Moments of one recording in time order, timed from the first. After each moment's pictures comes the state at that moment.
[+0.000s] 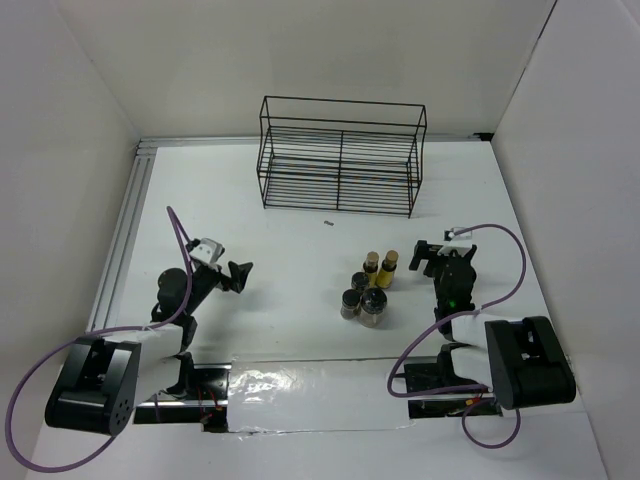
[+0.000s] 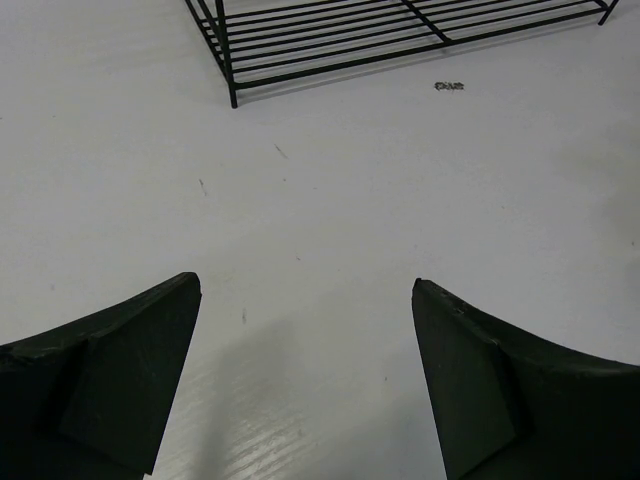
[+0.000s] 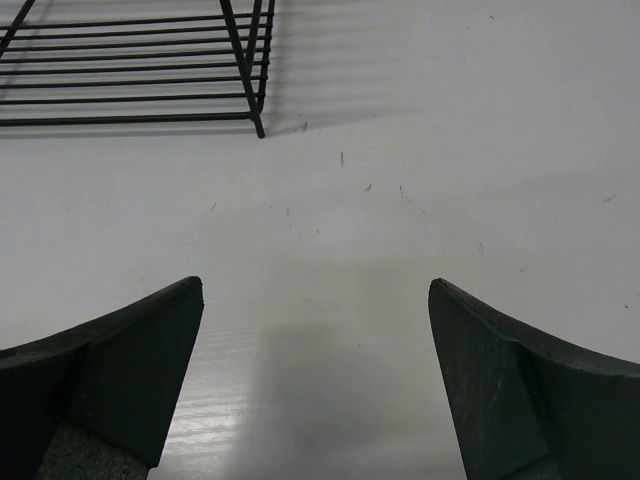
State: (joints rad) left arm -0.10 1.10 0.04 0.96 0.38 -0.03; right arm 0.06 1.18 0.05 0.95 0.16 0.07
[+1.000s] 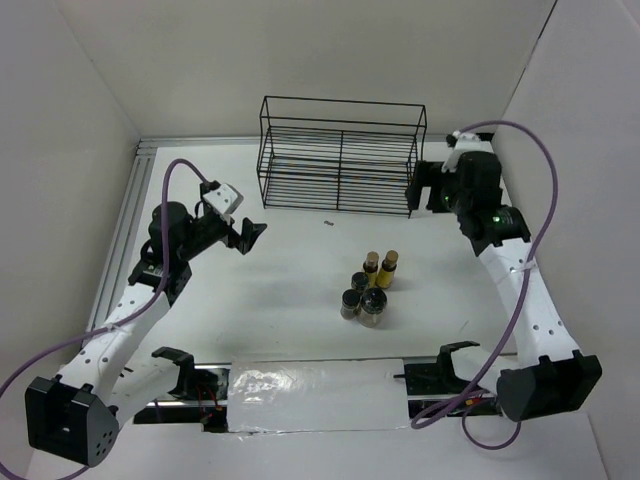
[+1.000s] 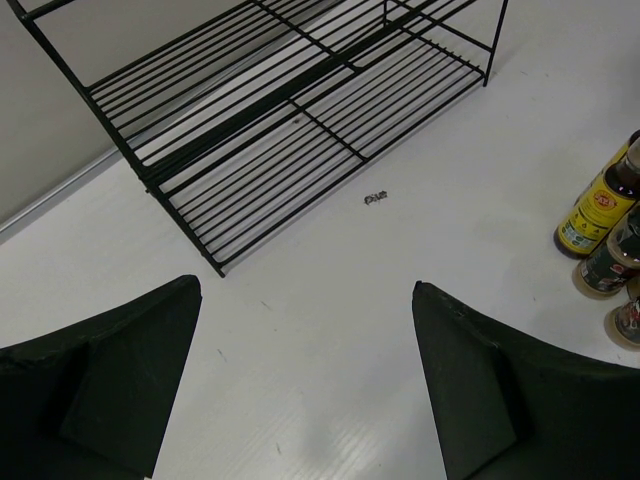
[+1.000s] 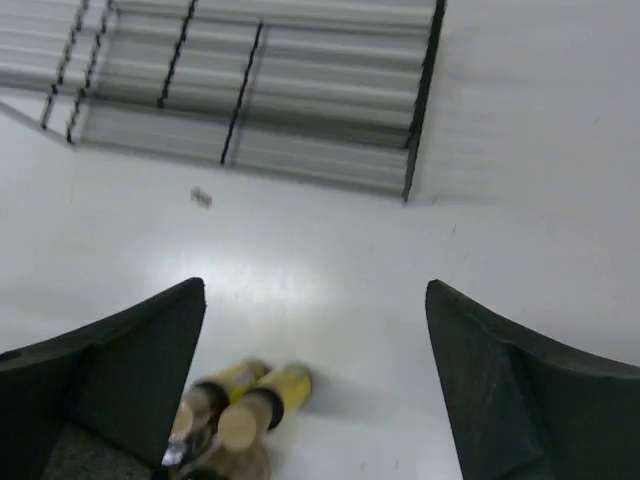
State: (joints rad) left arm -0.24 0.95 0.72 0.08 0.45 0.20; right arm 0.11 1.13 1.22 -0.53 -0.06 0.13
